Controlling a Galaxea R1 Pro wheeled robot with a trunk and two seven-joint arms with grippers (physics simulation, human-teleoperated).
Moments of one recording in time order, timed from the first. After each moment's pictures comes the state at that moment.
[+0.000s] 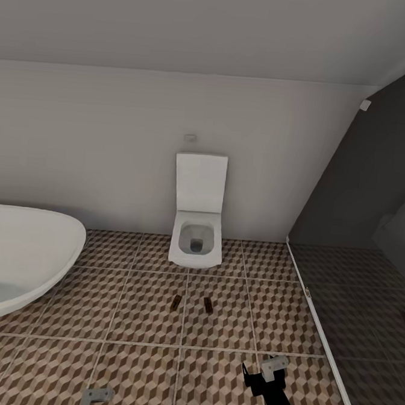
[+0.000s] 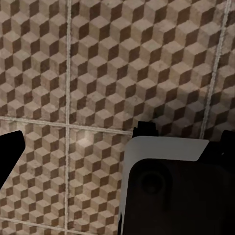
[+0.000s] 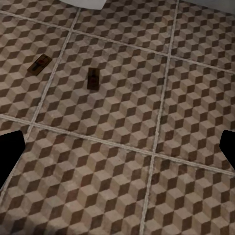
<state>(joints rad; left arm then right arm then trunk) -0.45 0.06 -0.41 -0.10 0.47 -0.02 0.13 -0.54 -0.01 0.32 -0.02 -0.04 -0.60 -0.07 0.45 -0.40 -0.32</state>
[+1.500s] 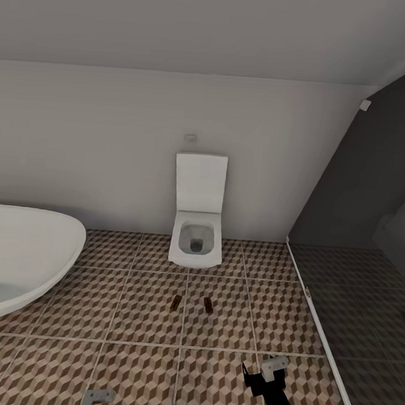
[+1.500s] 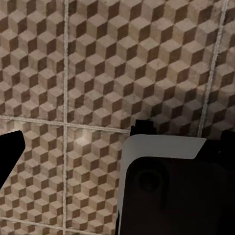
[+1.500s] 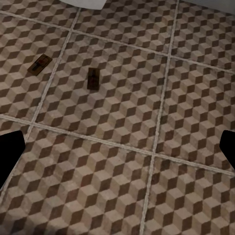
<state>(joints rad) -0.45 0.05 -0.41 -0.09 0.47 -0.02 0.13 -0.54 -0.01 0.32 -0.02 -0.04 -0.60 -0.07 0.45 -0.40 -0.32</state>
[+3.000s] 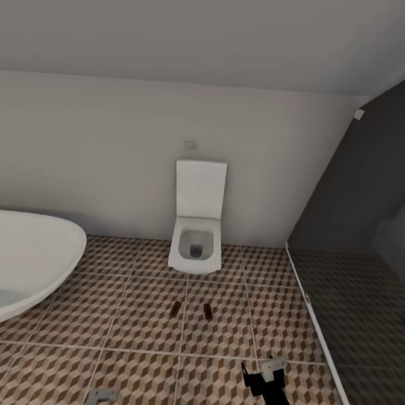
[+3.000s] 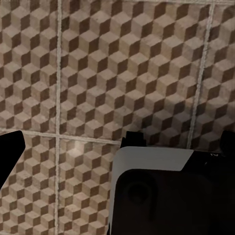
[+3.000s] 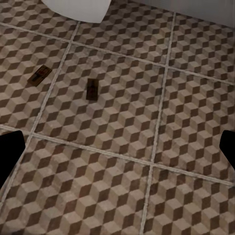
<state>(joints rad) -0.45 0.04 -0.41 -0.11 0.47 -0.02 0.13 -0.54 -0.01 0.32 -0.02 -0.04 -0.61 -0.06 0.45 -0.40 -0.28</state>
